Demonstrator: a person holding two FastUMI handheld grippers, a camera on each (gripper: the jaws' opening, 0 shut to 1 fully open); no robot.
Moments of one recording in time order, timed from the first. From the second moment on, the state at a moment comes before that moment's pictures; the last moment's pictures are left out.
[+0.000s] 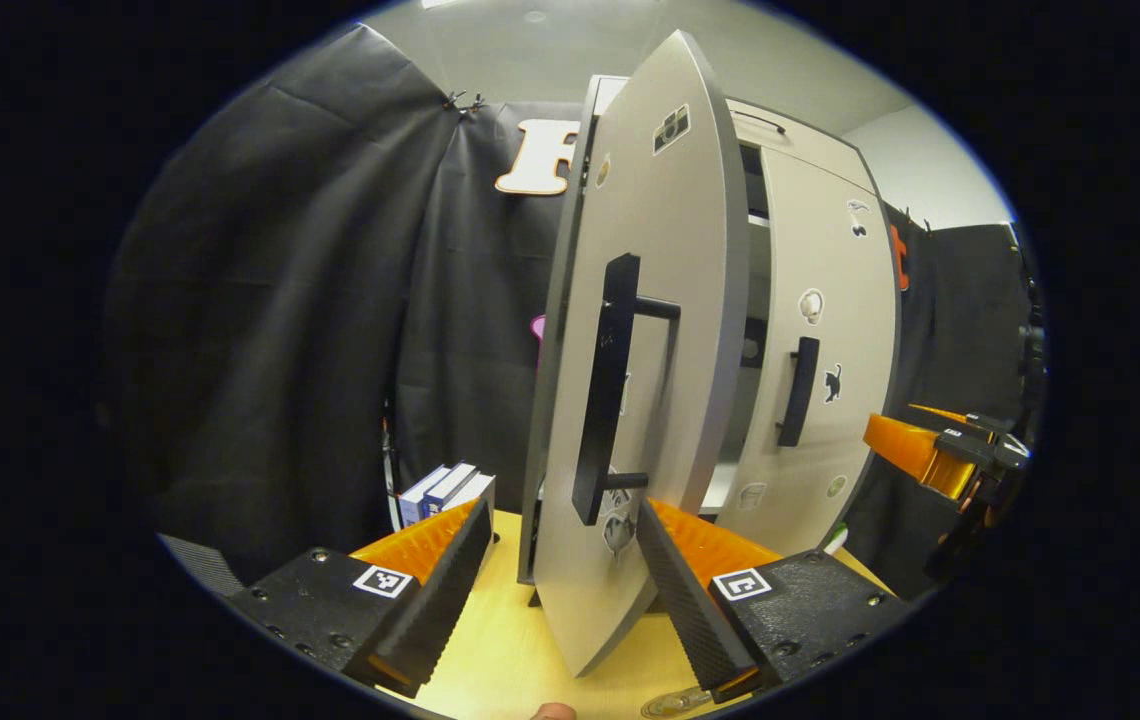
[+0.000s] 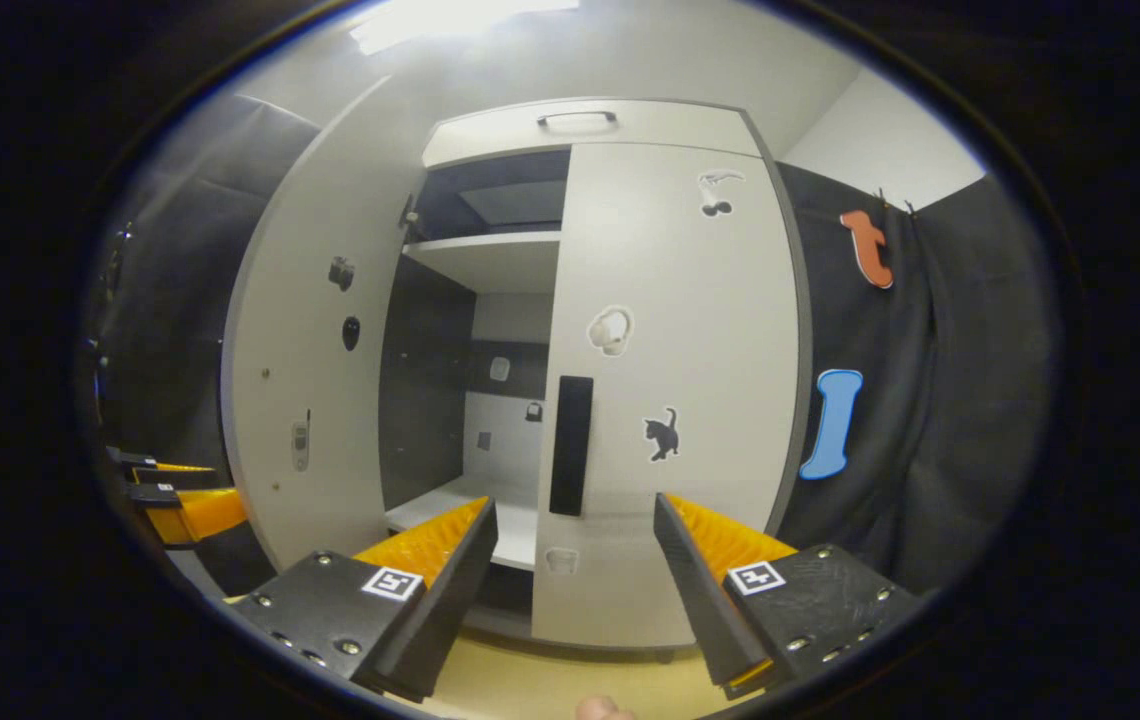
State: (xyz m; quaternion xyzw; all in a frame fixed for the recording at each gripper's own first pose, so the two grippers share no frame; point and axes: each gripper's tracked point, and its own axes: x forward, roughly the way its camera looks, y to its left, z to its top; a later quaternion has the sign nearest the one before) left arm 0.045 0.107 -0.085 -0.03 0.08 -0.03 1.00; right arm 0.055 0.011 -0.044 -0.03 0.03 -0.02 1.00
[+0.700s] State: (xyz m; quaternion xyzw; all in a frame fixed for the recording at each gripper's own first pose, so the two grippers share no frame) left arm 0.079 0.044 -0.101 -0.02 0.09 -0.09 0.99; right arm 0.050 -0.051 -0.038 -0.04 0.03 -0.07 1.00
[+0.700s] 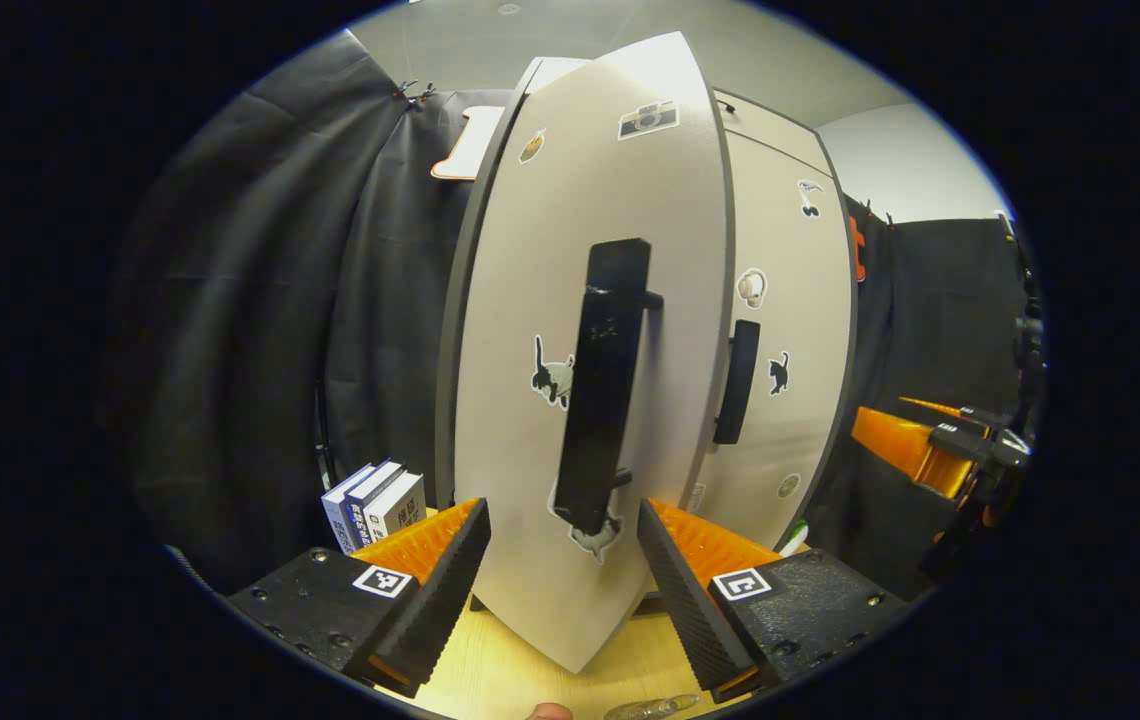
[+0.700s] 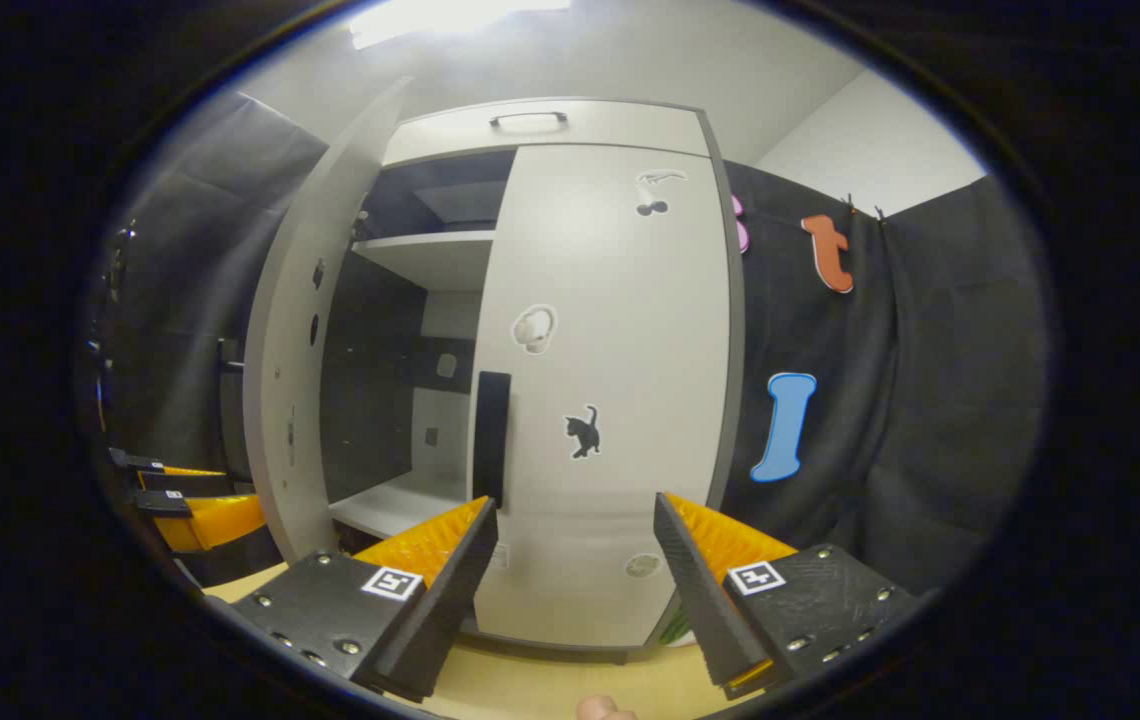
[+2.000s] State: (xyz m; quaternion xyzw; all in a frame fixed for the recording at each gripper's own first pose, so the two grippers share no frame) left arm 0.121 -0.021 -0.082 0.02 0.05 -0.15 0.99; right arm 0.003 -0.119 -0.040 -0.04 0.04 -0.14 0.99
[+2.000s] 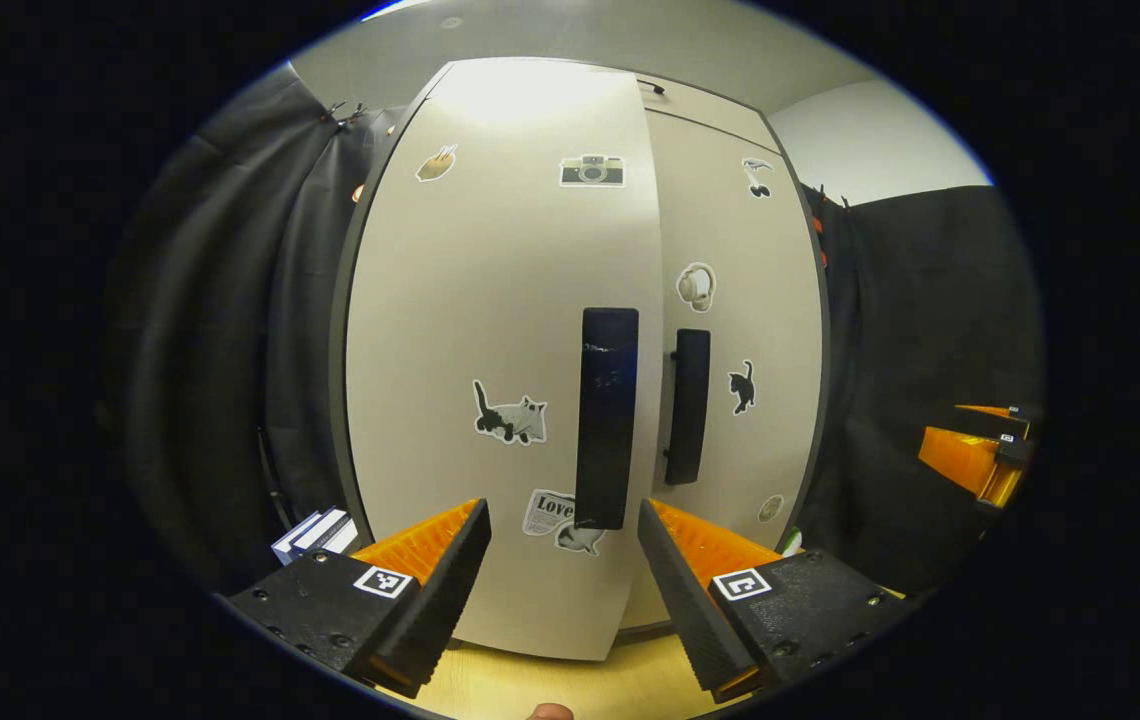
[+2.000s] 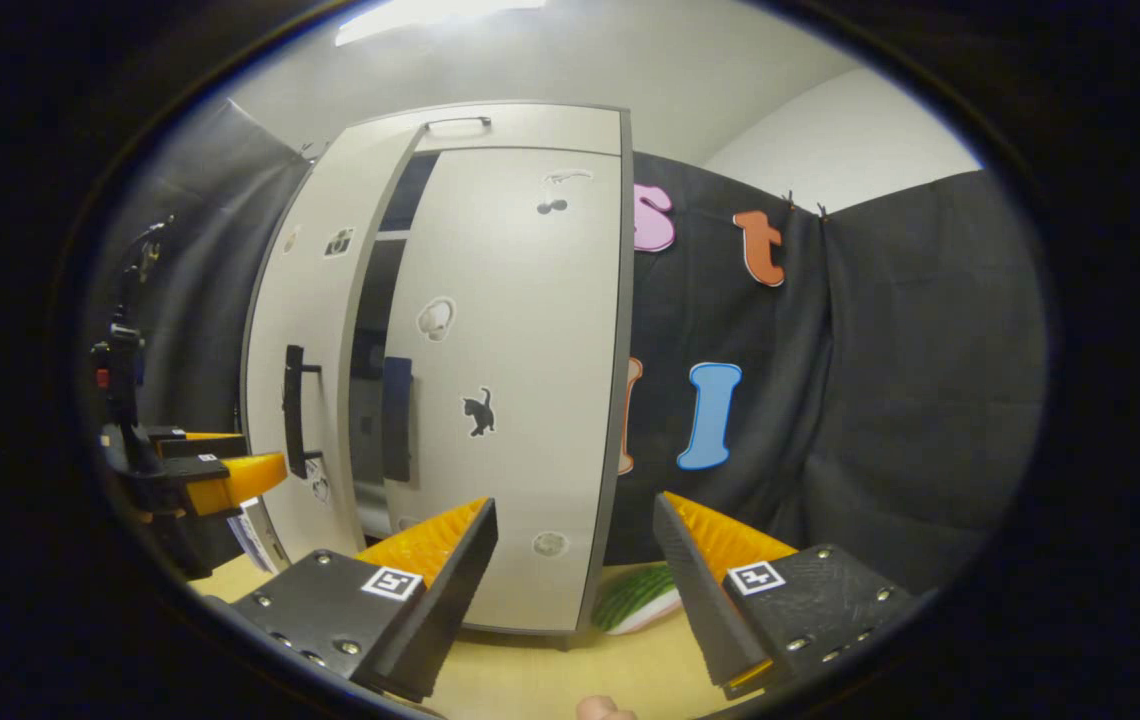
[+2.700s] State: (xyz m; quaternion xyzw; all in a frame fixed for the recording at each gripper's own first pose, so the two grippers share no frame) left arm 0.085 -0.068 -0.023 0.04 0.03 -0.13 0.99; right arm -0.004 -0.164 -0.003 -0.06 0.02 -0.12 0.99
